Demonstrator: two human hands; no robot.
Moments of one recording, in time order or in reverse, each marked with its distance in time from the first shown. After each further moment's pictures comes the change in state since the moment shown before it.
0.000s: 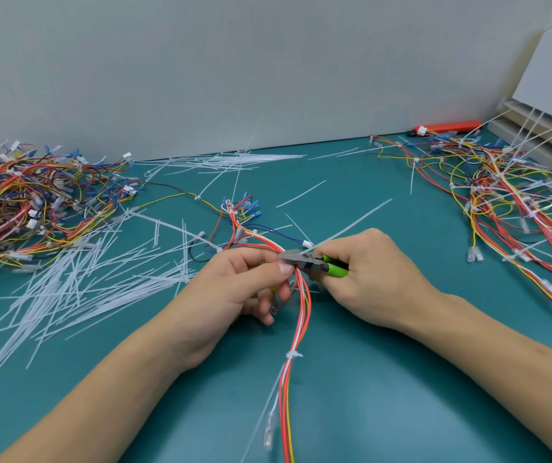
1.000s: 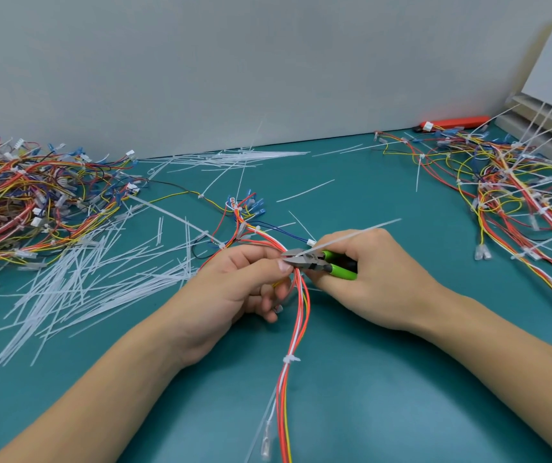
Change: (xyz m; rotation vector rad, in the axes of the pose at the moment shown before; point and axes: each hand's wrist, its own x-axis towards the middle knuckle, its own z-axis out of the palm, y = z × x) left_hand 0.000 0.003 0.000 -0.038 -0.025 -0.013; right_hand 0.001 0.010 0.005 0.201 -0.043 -0.120
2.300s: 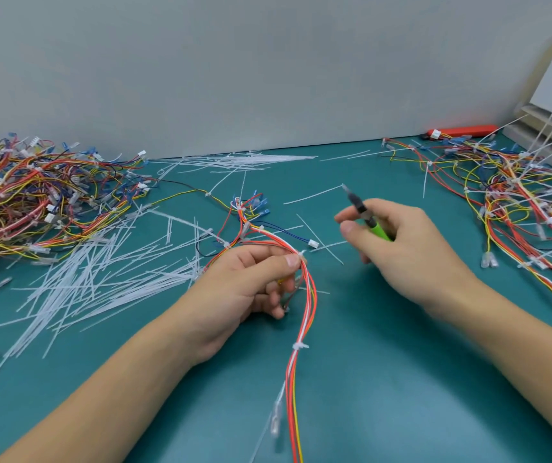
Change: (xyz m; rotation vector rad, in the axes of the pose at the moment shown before) left_hand 0.002 -0.002 0.000 -0.023 0.088 -0.010; right_hand 0.004 0.001 -0.019 0.251 0.277 0.308
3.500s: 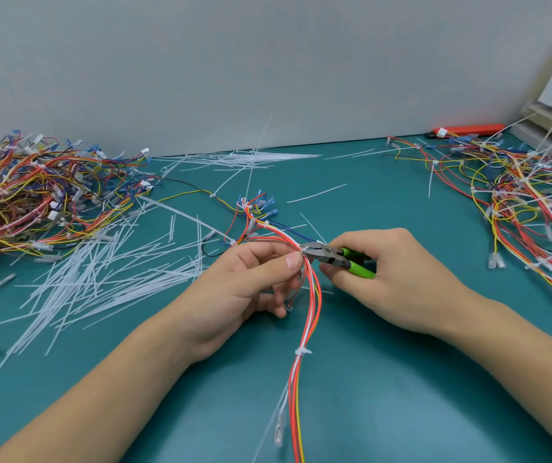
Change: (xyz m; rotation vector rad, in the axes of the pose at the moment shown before) left_hand -0.002 0.001 -0.005 -0.015 -0.128 0.067; right_hand -0.012 0.003 0.004 -0.275 -0.250 -0.287
